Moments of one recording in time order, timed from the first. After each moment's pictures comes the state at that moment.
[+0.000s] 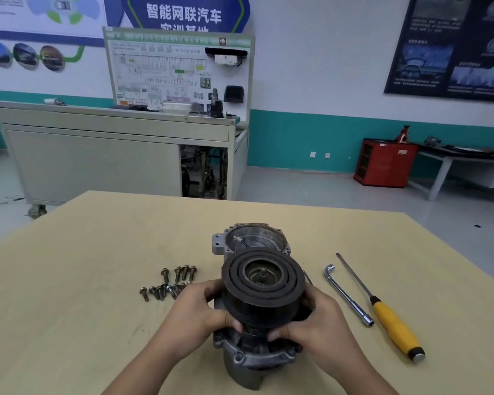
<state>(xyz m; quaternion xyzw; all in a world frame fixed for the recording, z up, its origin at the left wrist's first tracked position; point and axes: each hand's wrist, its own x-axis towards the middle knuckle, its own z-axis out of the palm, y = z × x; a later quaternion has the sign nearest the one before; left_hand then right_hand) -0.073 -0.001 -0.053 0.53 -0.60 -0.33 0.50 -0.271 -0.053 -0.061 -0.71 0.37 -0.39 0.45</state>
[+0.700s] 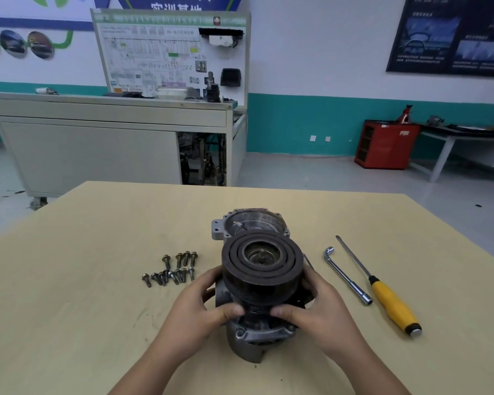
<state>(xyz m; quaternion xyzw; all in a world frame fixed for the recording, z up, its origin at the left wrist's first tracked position) -0.074 0.014 -0.072 0.53 -0.57 -0.34 0.53 -0.277 -0.045 -0.064 -0.71 0.36 -0.42 0.43</state>
